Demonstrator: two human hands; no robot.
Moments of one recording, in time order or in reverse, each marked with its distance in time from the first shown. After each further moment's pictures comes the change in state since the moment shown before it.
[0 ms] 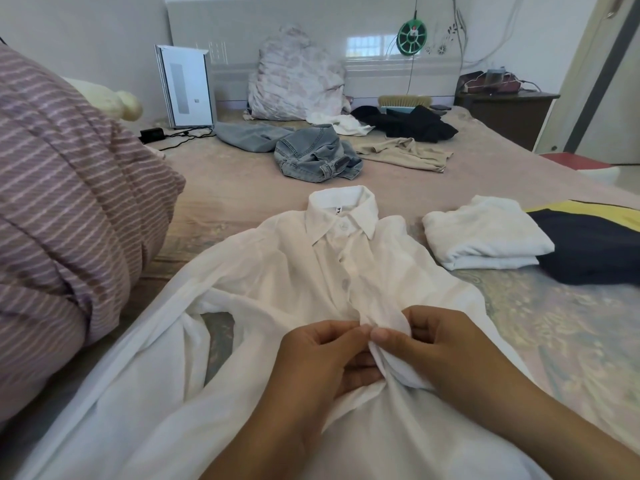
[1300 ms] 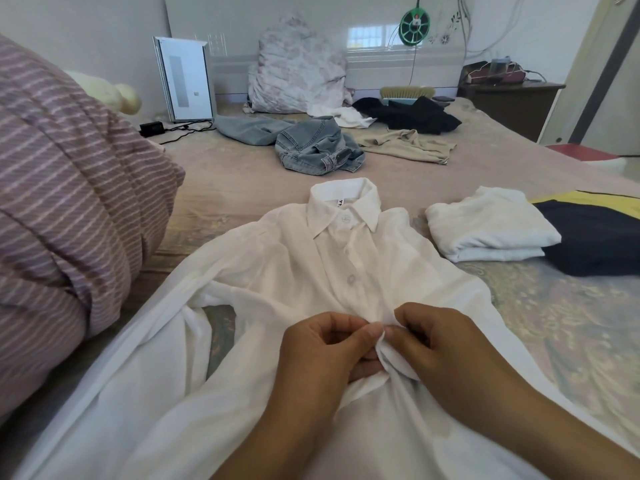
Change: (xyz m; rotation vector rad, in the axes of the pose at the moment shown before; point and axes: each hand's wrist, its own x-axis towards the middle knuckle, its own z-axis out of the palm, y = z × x) left_hand -0.005 -0.005 0.002 0.085 0.071 0.108; right_hand -0.005 0.003 0.004 -0.294 -0.038 -0.126
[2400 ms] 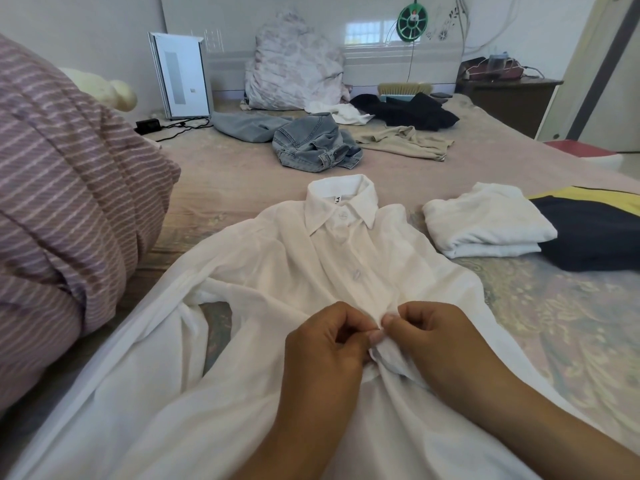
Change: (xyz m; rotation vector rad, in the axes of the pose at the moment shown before) left_hand -0.007 -0.001 0.005 0.411 0.115 0.316; right_hand 0.007 -0.005 0.007 0.297 0.103 0.253
